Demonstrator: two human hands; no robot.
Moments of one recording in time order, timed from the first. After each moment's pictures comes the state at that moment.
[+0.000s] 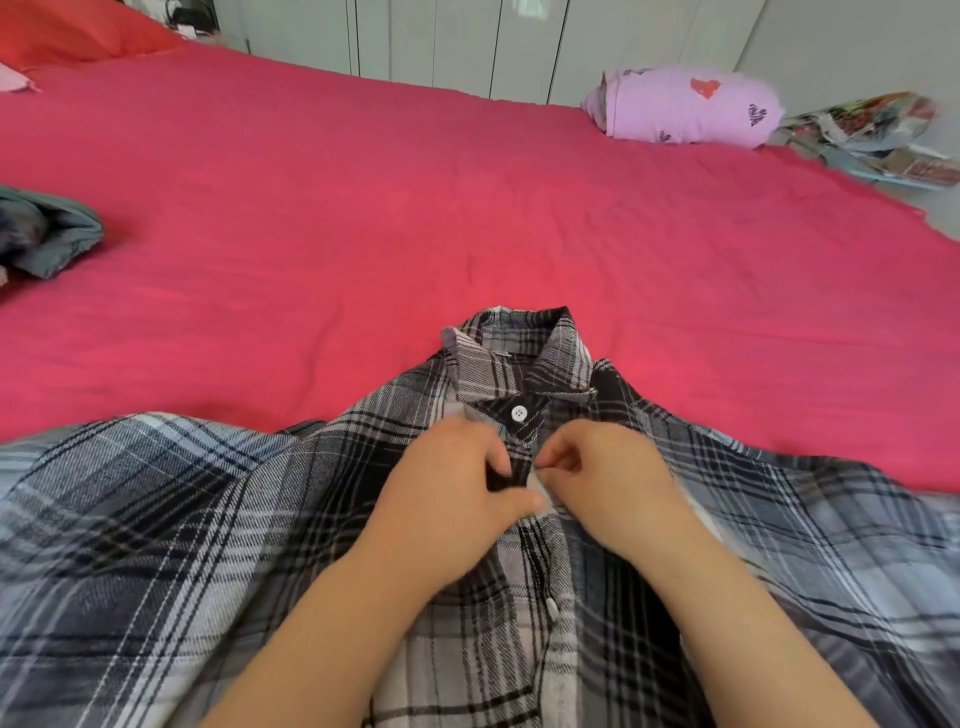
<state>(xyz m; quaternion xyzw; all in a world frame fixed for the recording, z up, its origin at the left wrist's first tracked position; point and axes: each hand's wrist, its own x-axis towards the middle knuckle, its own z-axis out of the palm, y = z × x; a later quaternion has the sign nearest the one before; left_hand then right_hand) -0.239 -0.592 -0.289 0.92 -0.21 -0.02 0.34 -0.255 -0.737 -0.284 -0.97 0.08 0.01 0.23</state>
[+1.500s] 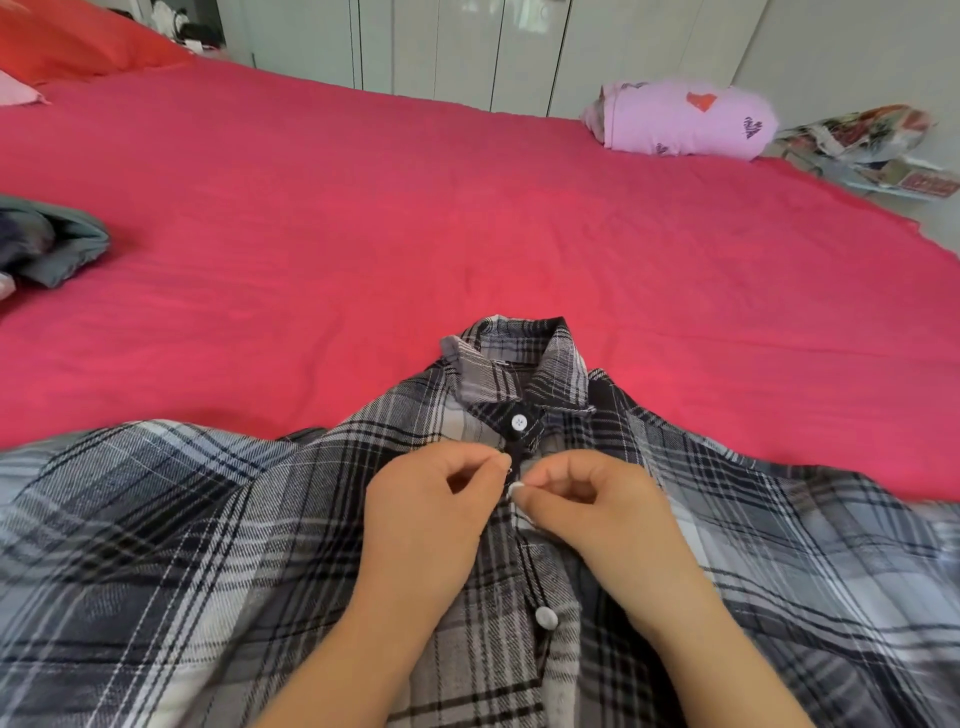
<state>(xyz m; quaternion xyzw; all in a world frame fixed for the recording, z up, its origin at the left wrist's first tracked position) -0.261 -0.593 -0.289 0.82 -0.08 0.04 0.57 -0.289 -0.726 -0.286 -0.82 0.10 -0.04 0.57</state>
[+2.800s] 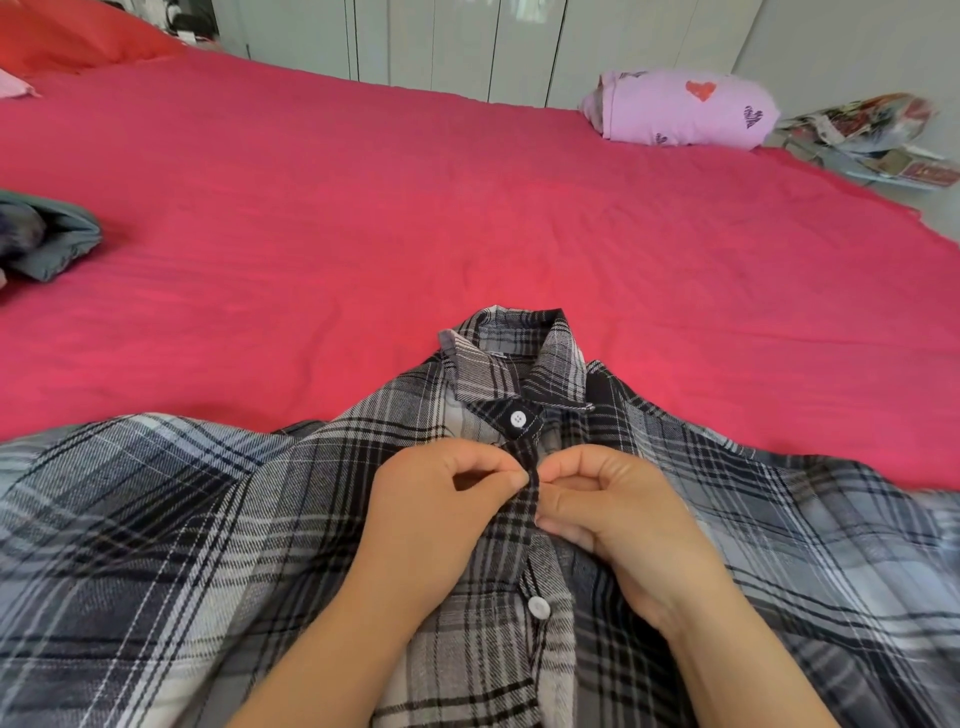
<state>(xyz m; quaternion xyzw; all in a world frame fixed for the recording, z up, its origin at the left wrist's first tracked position) -0.260 -0.591 -0.287 0.80 -0.13 -0.03 0.59 -0.290 -0.732 -0.282 -0.66 0.16 0.05 0.73</state>
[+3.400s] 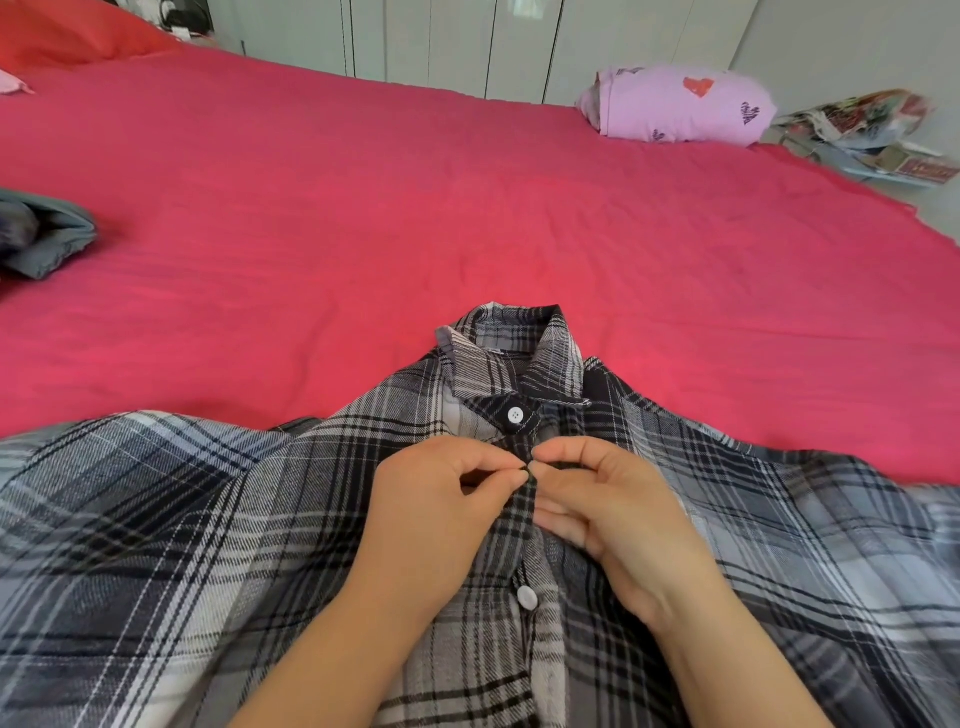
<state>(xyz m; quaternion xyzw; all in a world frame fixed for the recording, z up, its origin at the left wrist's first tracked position) -0.260 -0.591 -0.294 0.83 -0.17 0.03 0.53 -0.287 -0.729 -0.285 -0.62 0.20 0.03 0.76</state>
